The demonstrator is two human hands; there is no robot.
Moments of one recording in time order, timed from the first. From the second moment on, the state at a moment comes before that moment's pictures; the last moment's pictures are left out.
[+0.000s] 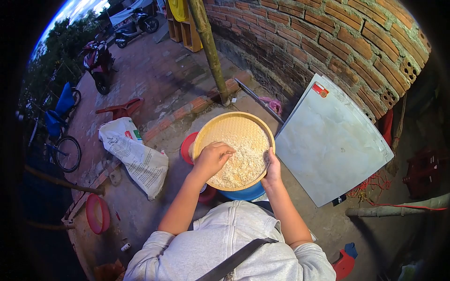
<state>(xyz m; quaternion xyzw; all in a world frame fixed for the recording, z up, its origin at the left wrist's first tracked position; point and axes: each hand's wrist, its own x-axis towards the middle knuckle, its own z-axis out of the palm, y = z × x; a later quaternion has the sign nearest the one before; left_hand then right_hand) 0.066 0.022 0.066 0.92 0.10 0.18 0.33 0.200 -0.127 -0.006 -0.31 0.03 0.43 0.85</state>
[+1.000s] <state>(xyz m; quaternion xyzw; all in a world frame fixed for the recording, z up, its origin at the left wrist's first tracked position) -0.030 0.091 -0.001 0.79 0.35 0.28 0.42 0.204 -0.115 -0.047 -0.38 0.06 0.41 0.83</state>
